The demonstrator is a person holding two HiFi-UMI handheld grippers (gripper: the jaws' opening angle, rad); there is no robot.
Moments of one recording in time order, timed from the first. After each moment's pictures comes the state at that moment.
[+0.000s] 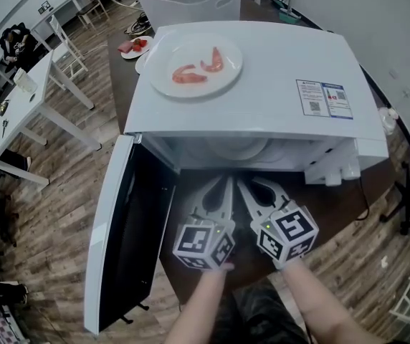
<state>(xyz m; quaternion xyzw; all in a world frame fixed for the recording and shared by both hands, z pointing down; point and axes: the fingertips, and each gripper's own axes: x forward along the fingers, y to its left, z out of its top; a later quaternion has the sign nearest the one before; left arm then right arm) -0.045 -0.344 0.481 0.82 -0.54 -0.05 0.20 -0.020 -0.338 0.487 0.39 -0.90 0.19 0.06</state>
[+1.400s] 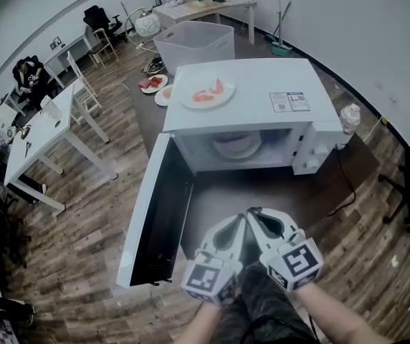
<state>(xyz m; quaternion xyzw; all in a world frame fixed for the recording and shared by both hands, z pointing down) -0.026 -0.179 0.391 0.88 -0.46 -0.03 0.12 -0.012 -0.189 0.395 0.40 -0.91 0.09 0.06</state>
